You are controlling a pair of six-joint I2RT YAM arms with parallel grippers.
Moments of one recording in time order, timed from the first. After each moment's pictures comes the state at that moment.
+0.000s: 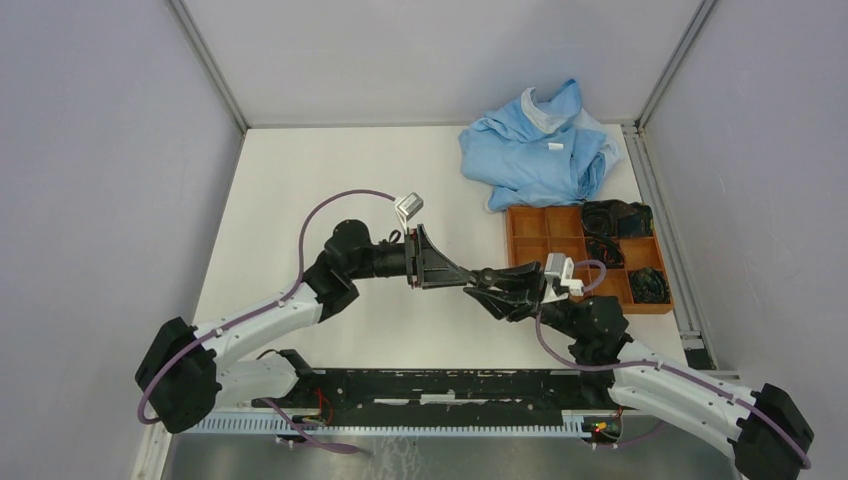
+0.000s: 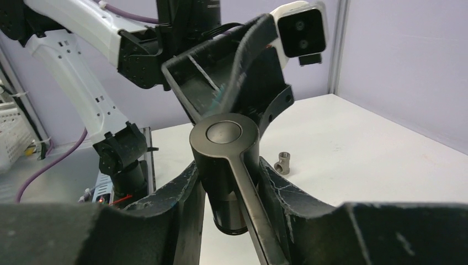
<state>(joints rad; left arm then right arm) -0.77 1.14 0.65 0.50 0.71 -1.22 0.87 0.64 0.17 0.88 -0.31 0.20</state>
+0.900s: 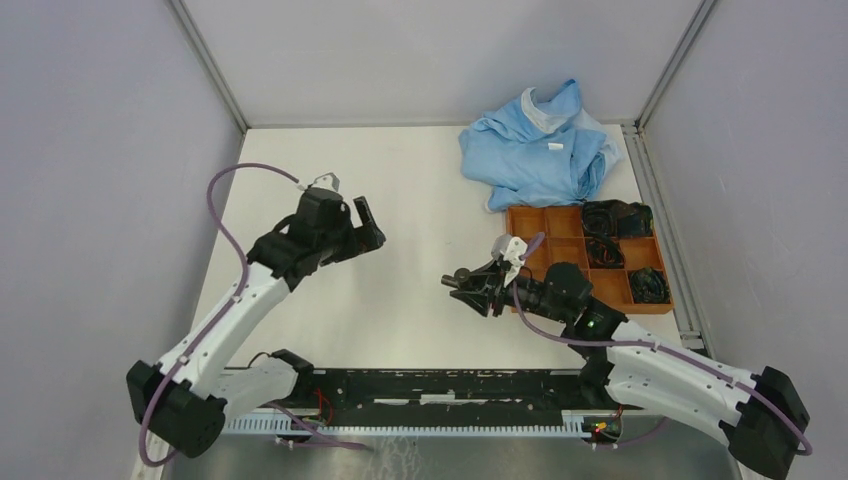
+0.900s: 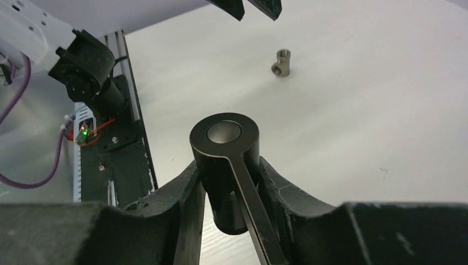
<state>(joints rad) -0.47 1.01 0.97 -0.66 -0.07 -0.69 0.87 0.78 0.40 0.36 -0.31 0.12</state>
